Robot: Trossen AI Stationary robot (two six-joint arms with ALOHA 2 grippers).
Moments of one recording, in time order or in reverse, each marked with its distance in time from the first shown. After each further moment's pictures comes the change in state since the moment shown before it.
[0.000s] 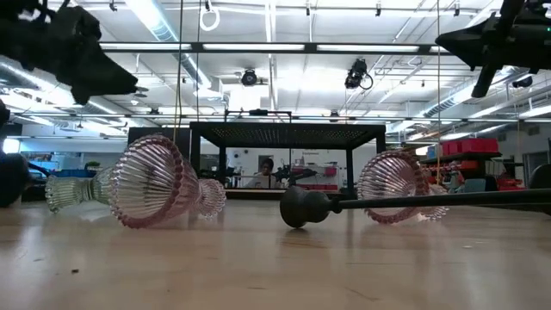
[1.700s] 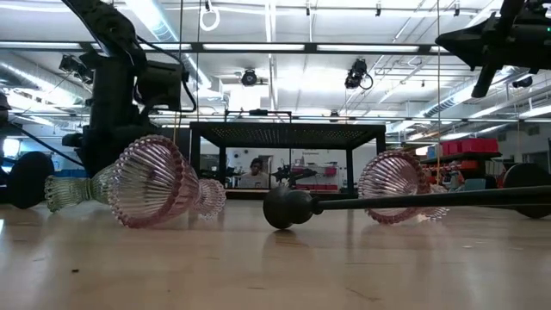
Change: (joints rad) left arm 0.466 1.222 0.339 -0.332 0.525 -0.305; right arm 0.000 0.000 0.000 0.000 -0.001 0.000
